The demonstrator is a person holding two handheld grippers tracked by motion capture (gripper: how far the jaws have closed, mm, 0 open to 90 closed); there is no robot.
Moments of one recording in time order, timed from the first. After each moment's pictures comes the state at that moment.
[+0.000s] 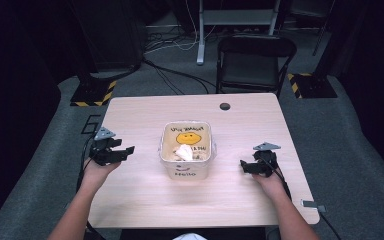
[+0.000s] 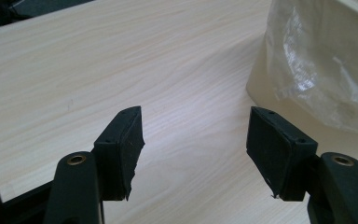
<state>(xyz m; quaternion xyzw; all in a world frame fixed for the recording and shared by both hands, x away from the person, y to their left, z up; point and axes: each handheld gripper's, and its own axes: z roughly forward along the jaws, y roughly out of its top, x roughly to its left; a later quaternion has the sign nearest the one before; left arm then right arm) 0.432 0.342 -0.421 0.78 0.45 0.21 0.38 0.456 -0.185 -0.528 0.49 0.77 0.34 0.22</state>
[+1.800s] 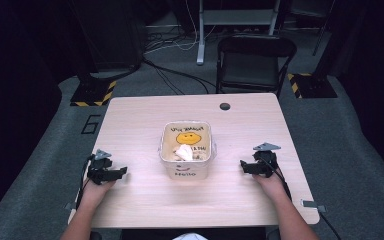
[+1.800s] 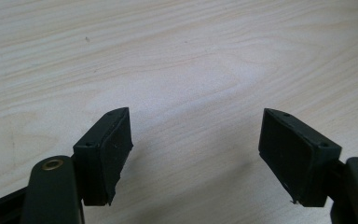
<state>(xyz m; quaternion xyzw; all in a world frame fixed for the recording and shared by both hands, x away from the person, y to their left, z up) 0.425 0.380 -0.514 0.77 0.52 0.20 0.31 0.454 -0.184 -0.527 0.49 0.77 0.34 0.22</state>
